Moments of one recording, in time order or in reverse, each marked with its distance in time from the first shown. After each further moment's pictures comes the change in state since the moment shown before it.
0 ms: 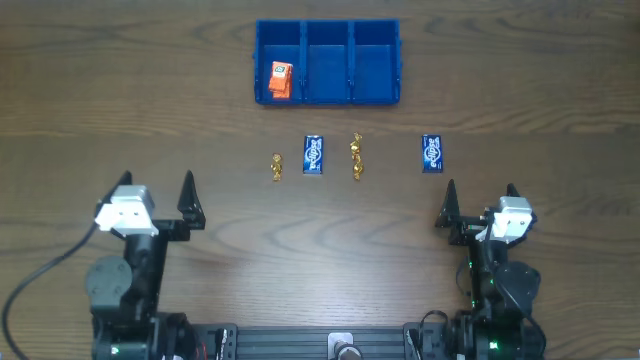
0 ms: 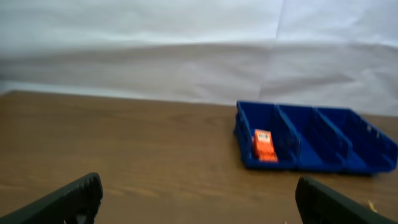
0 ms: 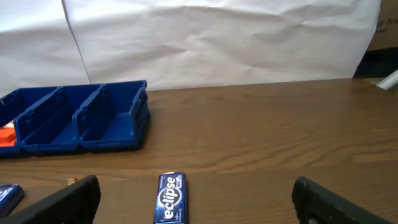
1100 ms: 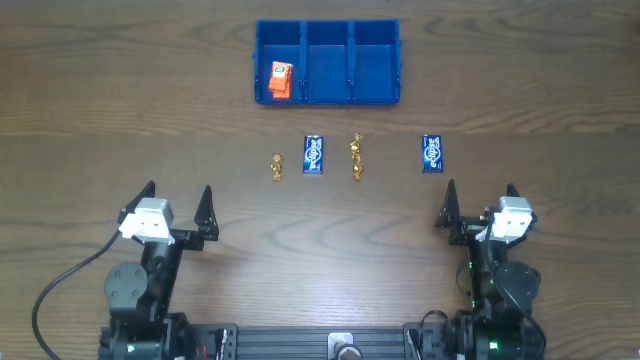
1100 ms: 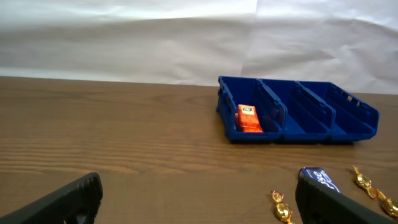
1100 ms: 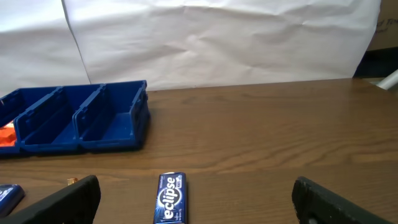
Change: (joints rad) left arm 0.005 -0.149 -0.193 0.029 0.092 0.000; right arm 0.000 -0.001 0.000 0.000 0.000 0.000
